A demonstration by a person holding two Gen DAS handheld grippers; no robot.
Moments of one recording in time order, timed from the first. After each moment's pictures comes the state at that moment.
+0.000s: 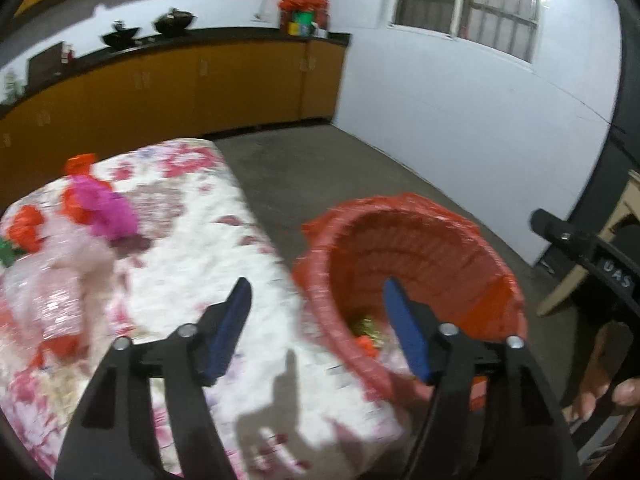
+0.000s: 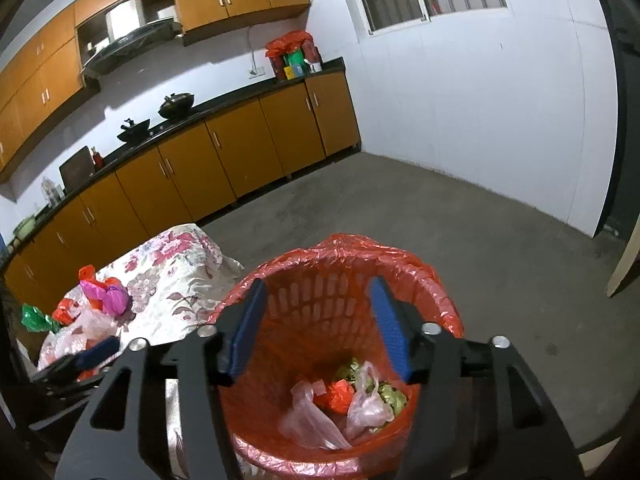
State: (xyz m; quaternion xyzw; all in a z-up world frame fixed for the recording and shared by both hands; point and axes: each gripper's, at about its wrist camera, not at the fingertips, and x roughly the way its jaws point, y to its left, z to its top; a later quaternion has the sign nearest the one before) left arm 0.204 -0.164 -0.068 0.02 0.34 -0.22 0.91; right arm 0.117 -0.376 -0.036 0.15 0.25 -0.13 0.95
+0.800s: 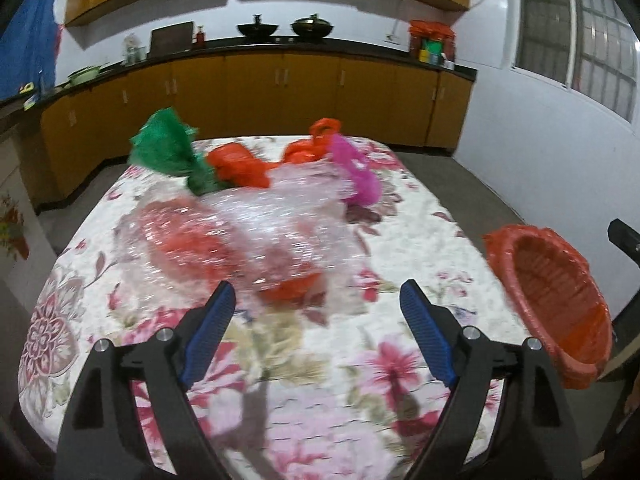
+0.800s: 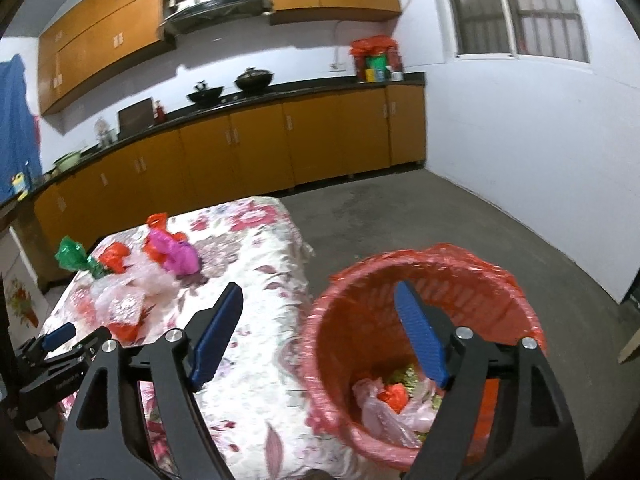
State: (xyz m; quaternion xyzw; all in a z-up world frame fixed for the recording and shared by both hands) left arm 0.177 0.012 -0.077 -0.03 0.33 -0.02 0.94; right arm 0.141 -0.264 -0.025 0.06 0.25 -0.01 0.97
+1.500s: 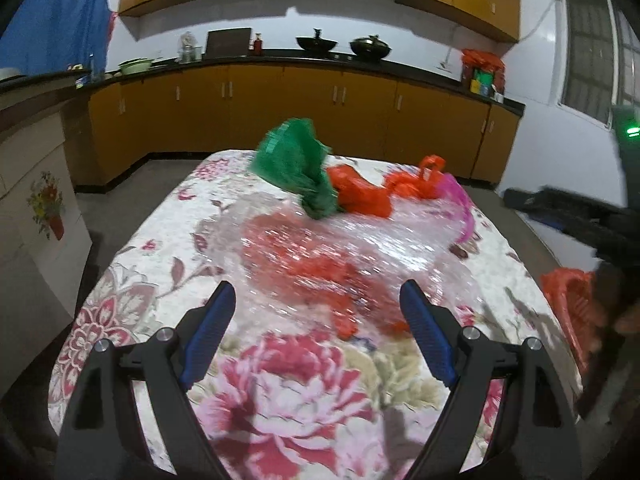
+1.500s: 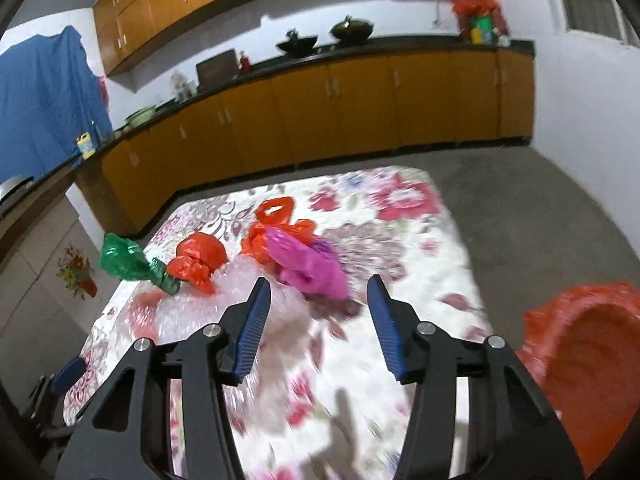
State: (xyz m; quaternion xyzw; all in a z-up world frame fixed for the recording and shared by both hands) left arm 0.174 0.094 -0.069 -0.07 0.29 0.07 0.95; right arm 0.294 -0.127 -0.047 0.06 0.33 0.16 0.93
